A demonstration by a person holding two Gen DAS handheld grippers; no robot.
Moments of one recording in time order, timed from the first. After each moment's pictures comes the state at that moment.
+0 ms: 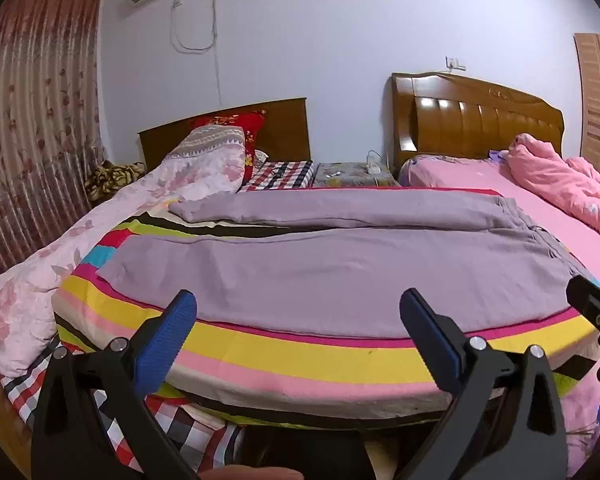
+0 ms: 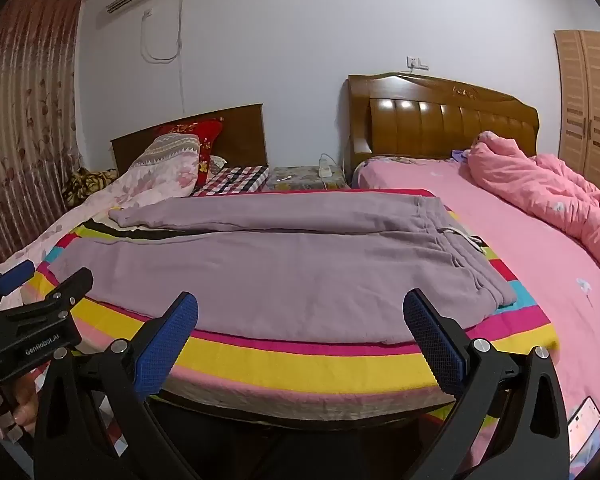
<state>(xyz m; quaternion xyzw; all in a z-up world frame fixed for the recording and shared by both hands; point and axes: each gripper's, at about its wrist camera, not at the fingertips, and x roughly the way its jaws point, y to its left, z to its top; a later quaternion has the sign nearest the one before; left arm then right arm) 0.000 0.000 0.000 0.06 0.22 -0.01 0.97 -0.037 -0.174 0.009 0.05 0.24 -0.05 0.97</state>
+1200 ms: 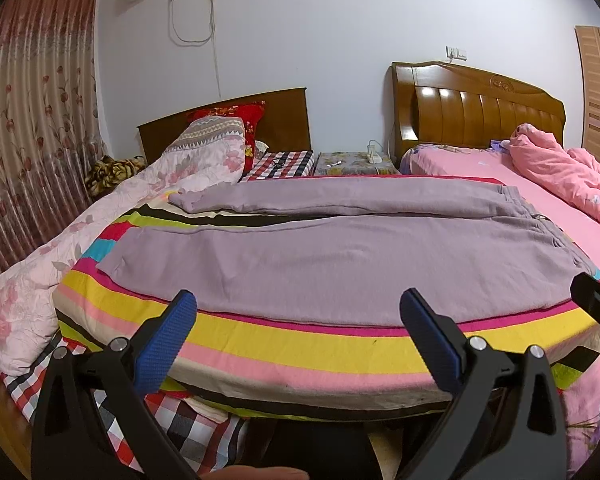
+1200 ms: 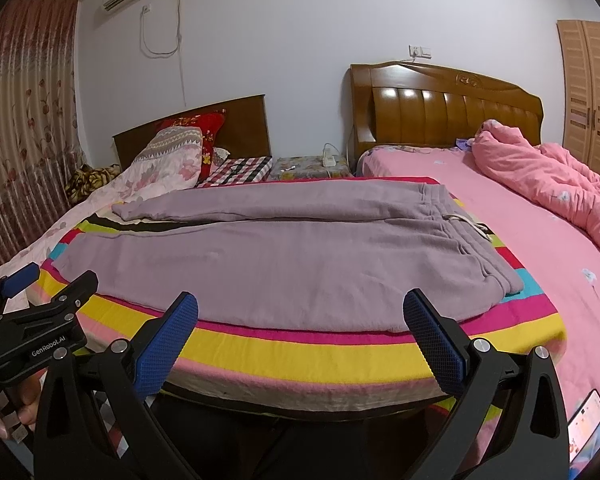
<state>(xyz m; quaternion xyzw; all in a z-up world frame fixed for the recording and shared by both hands) 0.002 -0.002 -0.006 0.06 0.25 -0.01 0.97 -0.035 -0.174 -0.005 0.06 0.25 -0.04 0.97</state>
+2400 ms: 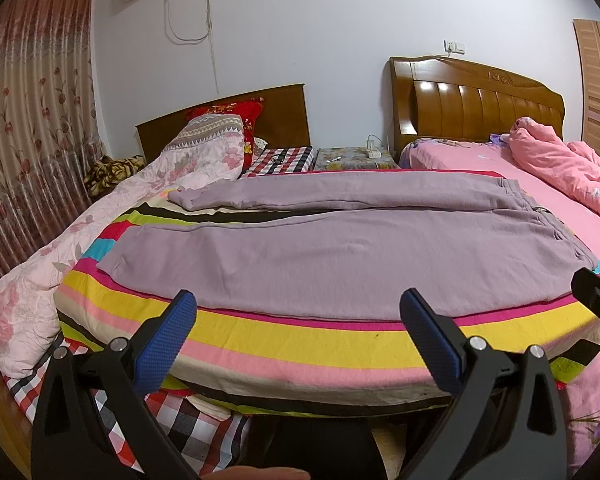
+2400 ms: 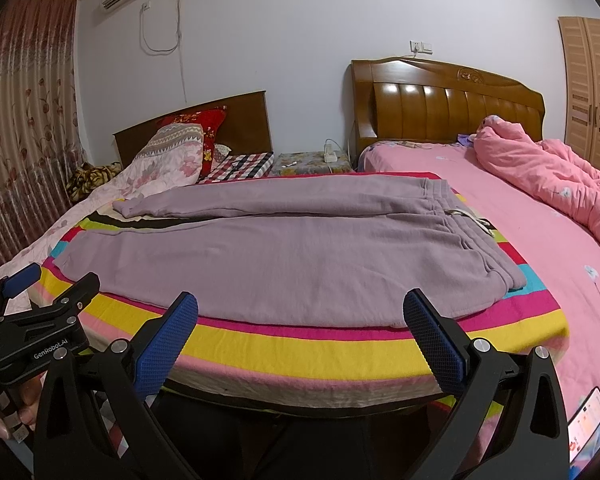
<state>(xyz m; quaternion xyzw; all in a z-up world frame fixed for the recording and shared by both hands) 0.001 0.002 -0.009 0.07 0.25 -0.01 0.97 -0.035 -0.174 -0.007 0.06 0.26 -0.04 0.96</state>
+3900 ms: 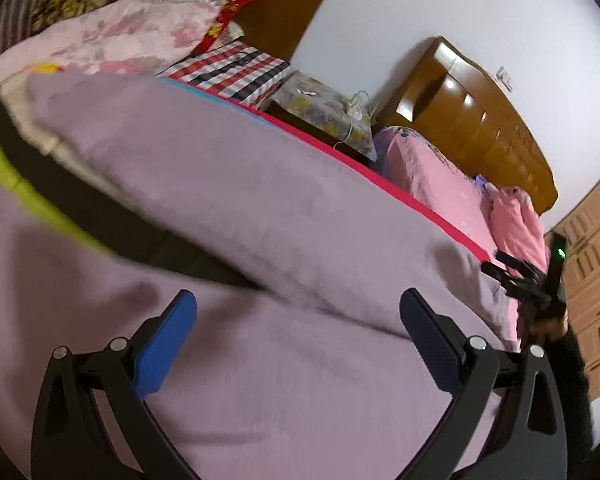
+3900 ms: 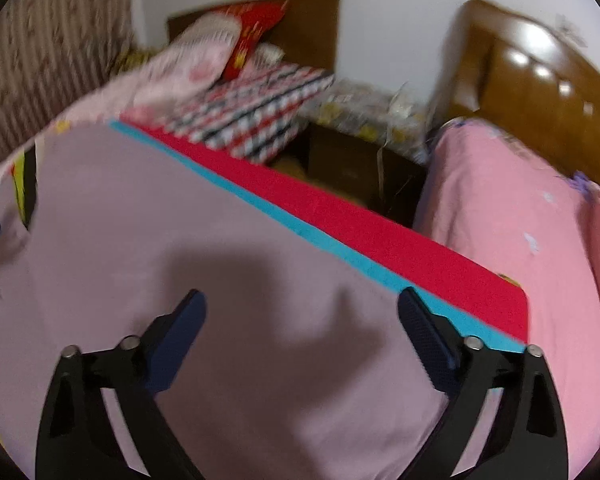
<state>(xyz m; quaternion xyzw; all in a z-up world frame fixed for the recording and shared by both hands) 0.354 -0.008 -0.053 -0.18 0.42 -0.10 0.88 0.461 -0.389 -0.080 -0.09 0.45 0.17 0.87</state>
